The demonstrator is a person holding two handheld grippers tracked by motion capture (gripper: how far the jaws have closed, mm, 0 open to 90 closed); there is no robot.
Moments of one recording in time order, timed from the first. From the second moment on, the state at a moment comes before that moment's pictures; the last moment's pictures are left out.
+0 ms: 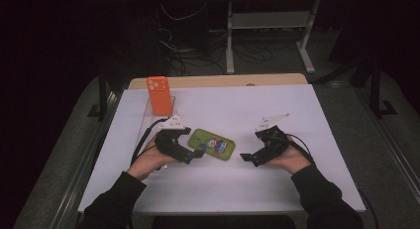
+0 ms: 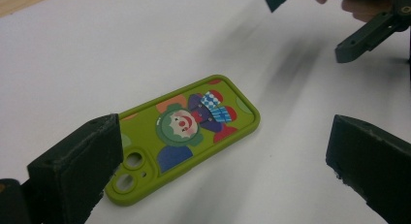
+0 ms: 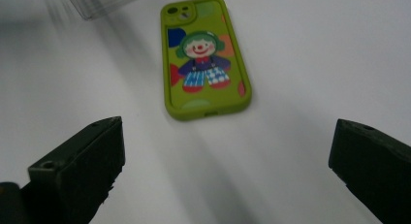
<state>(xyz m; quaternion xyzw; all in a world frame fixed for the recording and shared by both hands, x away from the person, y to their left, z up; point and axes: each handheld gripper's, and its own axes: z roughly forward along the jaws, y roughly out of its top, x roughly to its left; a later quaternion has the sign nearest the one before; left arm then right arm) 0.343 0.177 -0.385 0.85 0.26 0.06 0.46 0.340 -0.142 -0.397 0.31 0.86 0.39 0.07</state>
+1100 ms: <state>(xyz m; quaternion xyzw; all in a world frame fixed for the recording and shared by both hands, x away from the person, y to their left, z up) 0.344 0.177 -0.384 0.85 0.25 0.06 0.46 0.399 -0.041 -0.430 0.26 0.92 0.28 0.05</state>
